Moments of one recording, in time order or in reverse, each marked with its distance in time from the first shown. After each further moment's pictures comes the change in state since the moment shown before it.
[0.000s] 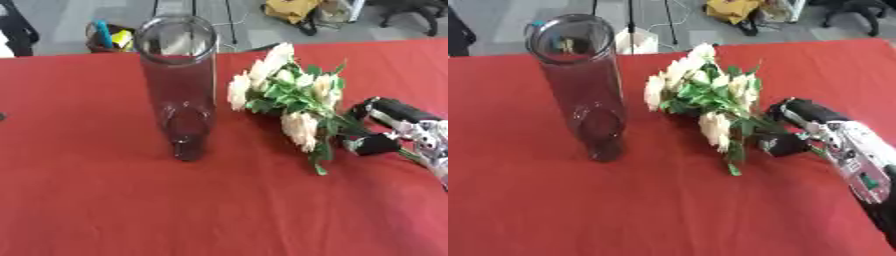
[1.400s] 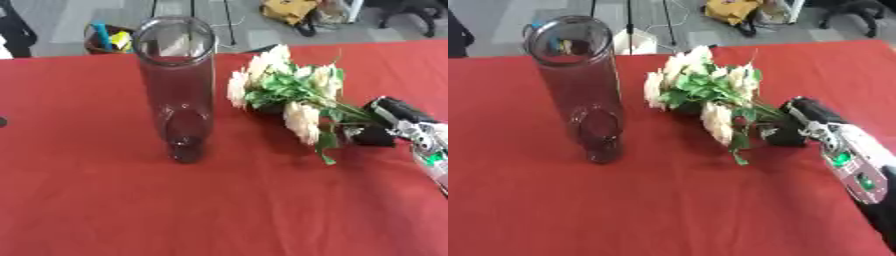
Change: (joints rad) left arm 0.000 0.000 0.000 0.000 -0.015 0.008 -0.023; right arm -0.009 0.001 0.014 0.034 -0.074 0.095 -0.126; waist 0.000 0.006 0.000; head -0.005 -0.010
